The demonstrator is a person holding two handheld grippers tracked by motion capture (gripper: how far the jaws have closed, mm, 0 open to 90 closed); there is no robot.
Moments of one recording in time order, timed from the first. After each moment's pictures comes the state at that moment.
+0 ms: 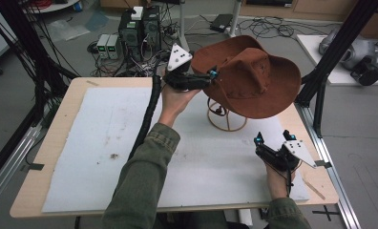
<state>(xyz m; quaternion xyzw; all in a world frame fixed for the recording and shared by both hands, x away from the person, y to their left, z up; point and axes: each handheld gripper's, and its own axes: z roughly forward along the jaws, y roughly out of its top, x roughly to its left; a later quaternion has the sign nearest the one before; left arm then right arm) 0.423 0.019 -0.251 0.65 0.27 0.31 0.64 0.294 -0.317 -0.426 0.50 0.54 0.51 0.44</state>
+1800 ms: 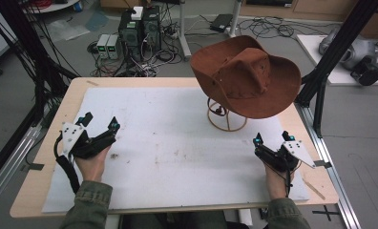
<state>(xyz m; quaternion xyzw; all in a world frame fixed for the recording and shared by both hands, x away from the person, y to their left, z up) 0.295 0.234 -0.391 0.52 0.45 0.42 0.59 0.292 -0.314 -0.427 0.51 0.55 0.51 0.43</state>
